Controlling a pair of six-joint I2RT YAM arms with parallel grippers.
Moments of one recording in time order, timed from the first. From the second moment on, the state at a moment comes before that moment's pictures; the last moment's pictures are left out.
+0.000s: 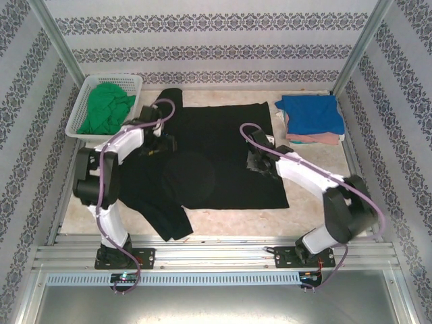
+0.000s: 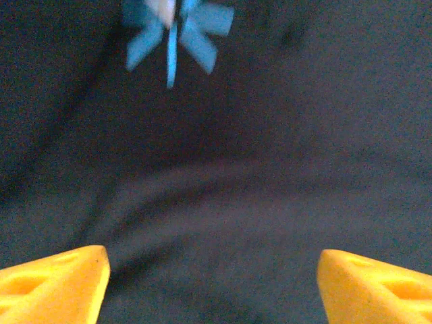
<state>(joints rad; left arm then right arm) -0.14 1.89 1.39 -0.65 0.08 -0.27 0.51 1.55 0.99 -0.54 0.22 0.66</state>
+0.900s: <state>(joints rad) -0.15 2.64 2.50 -1.07 -0.29 -0.07 0.43 1.47 0.70 -0.45 0.08 0.70</state>
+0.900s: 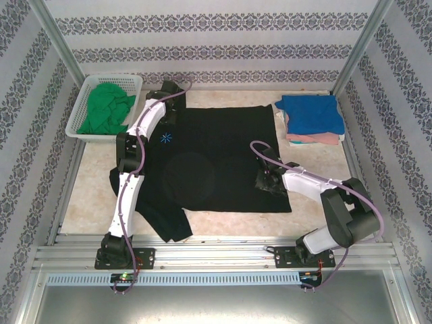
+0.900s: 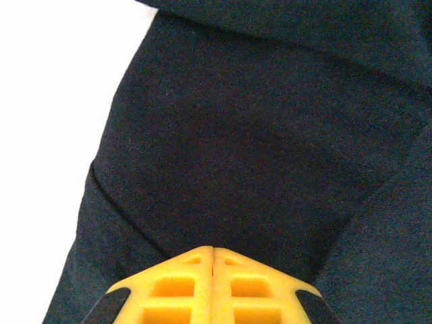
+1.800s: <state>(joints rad) -0.18 2.64 2.48 -1.08 -0.29 -0.05 0.48 1.66 0.97 -0.48 0.12 0.60</state>
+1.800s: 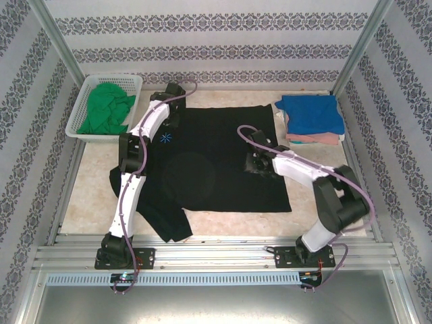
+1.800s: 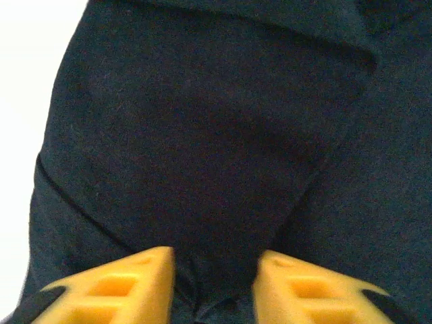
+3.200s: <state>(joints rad) -0.12 2.21 2.20 -1.10 -0.13 0.00 0.49 1.61 1.08 -0.56 0.13 0.55</state>
